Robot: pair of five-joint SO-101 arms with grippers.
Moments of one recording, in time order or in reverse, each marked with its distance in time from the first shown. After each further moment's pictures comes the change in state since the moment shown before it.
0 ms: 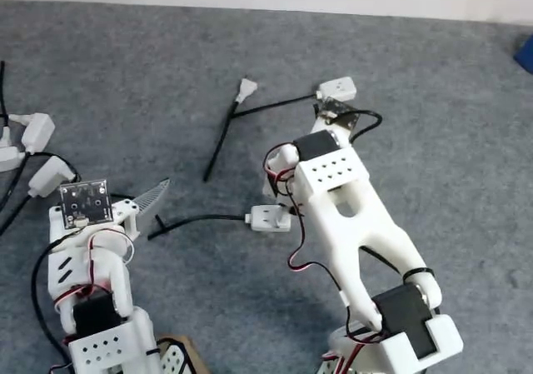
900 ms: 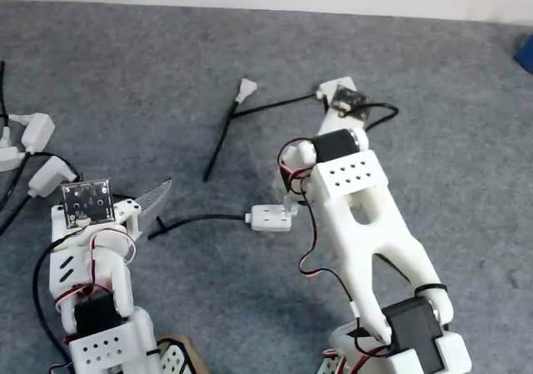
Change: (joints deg) left arm 0.9 0.0 0.0 0.0 0.0; right arm 2.5 -5.9 -0.3 1.8 4.0
